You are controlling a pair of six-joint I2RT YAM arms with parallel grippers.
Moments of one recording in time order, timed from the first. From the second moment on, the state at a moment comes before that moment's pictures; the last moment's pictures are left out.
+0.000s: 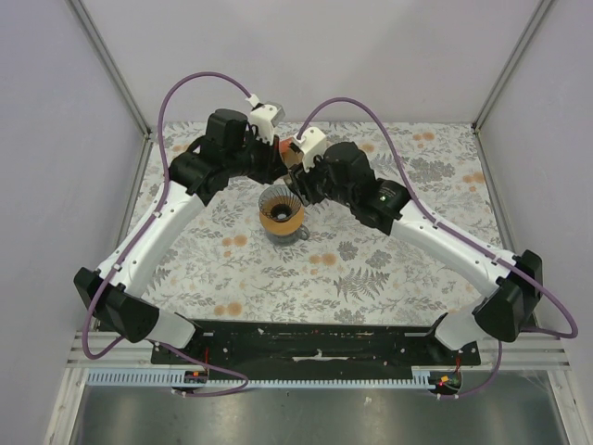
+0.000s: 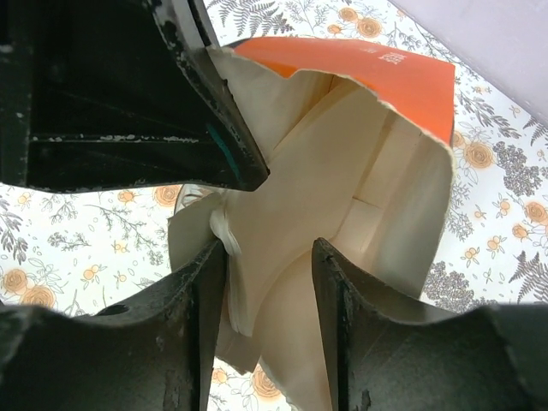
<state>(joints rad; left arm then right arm) -0.52 1.45 1.60 -0.68 0.27 -0.11 0.81 1.49 1.42 -0.30 0.05 -0.05</state>
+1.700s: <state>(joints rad) -0.53 1.45 1.63 -0.66 0.26 -0.11 0.78 1.23 1.34 -0.24 -0.12 -0.03</state>
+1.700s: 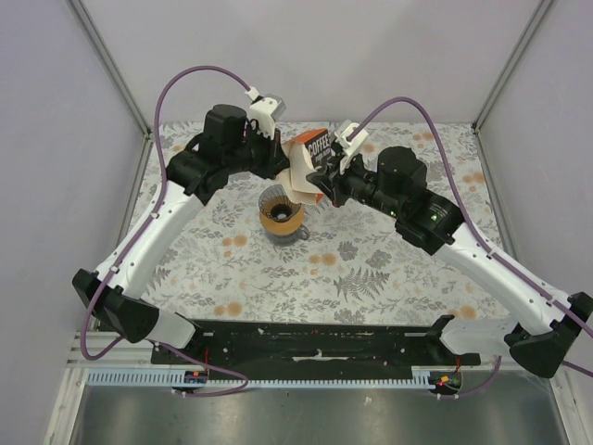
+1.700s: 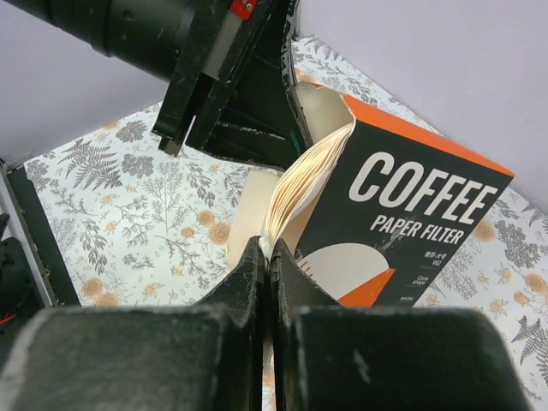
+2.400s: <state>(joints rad) -0.39 1.45 1.72 -0.68 0.17 -0.11 0.78 1.08 1.30 -0.17 -0.25 -0.04</state>
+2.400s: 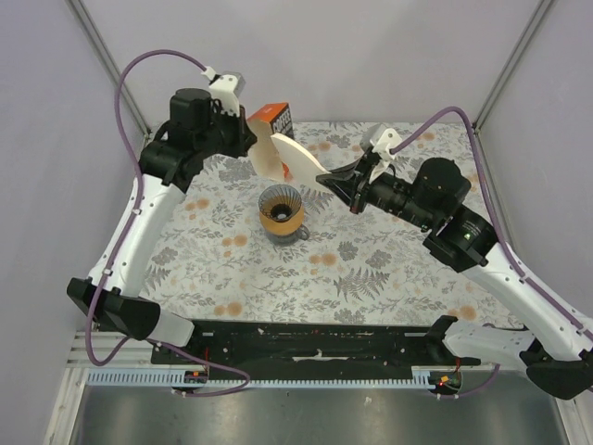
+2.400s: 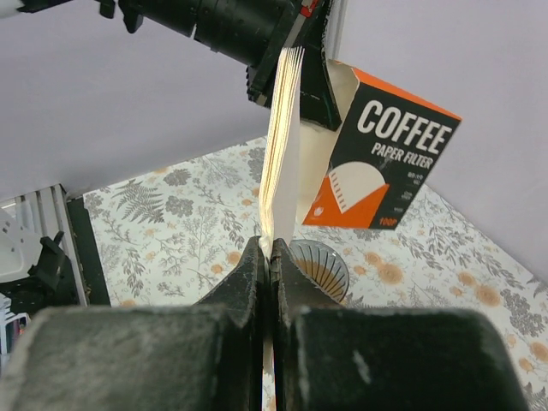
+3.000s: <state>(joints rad) -0.02 1.44 1.56 -0.96 0.22 0.20 0.78 1.08 1.28 -0.17 -0.27 -0.04</state>
